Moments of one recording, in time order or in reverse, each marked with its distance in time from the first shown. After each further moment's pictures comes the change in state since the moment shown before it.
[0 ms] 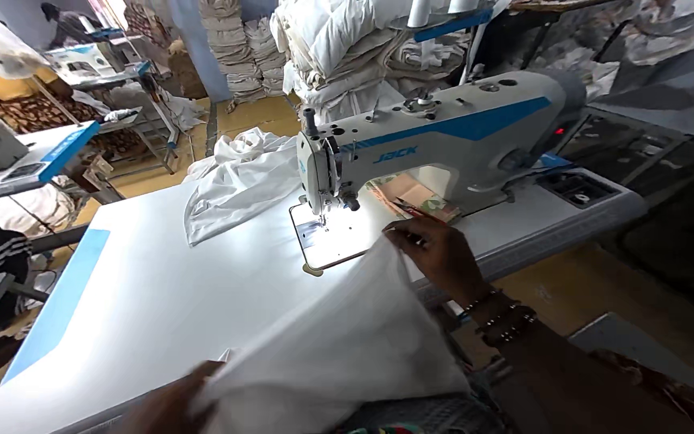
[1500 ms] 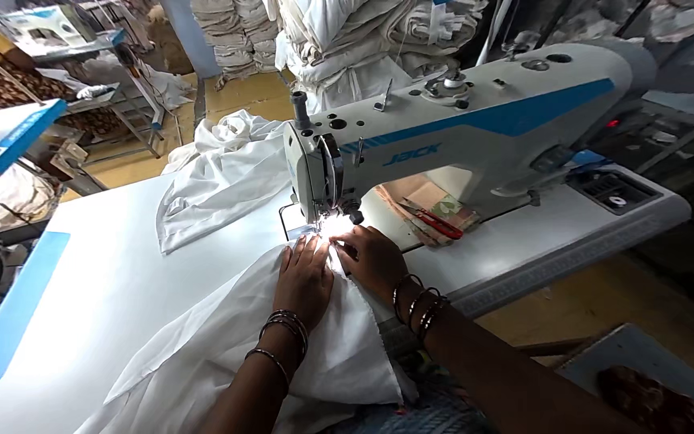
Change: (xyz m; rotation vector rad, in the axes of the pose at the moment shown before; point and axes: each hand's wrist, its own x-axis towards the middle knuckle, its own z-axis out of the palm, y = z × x) left_hand 0.230 0.090 0.099 0.144 0.483 0.376; right_hand 0.031 0.005 0.106 -0.135 -0.202 0.033
